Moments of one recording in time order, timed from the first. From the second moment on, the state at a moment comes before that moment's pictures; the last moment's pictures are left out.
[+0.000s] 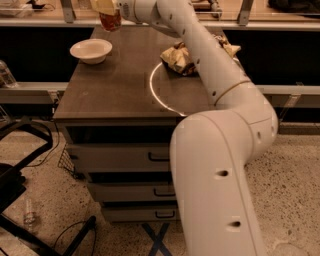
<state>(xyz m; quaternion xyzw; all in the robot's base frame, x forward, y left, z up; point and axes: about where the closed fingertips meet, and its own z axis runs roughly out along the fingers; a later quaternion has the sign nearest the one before) 0.886 0.150 1.032 -0.35 0.61 0.31 0.65</state>
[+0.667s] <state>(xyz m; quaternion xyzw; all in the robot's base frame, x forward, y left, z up) 0.902 0.194 1.004 -0.37 0.61 0.33 0.62</state>
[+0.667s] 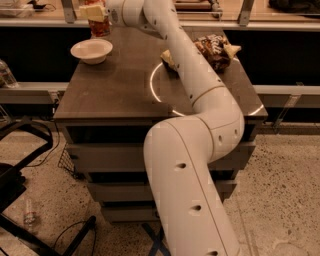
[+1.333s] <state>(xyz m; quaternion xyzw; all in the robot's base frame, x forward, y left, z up) 0.900 0.224 0.967 -0.39 0.64 0.33 0.57</state>
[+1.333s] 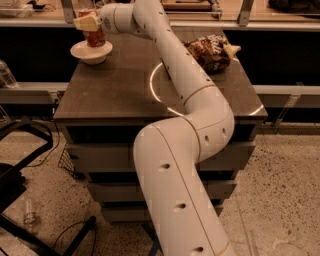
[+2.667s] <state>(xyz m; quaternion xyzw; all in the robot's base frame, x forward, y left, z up) 0.917 0.248 0.940 -0.36 0.65 0.35 0.57</state>
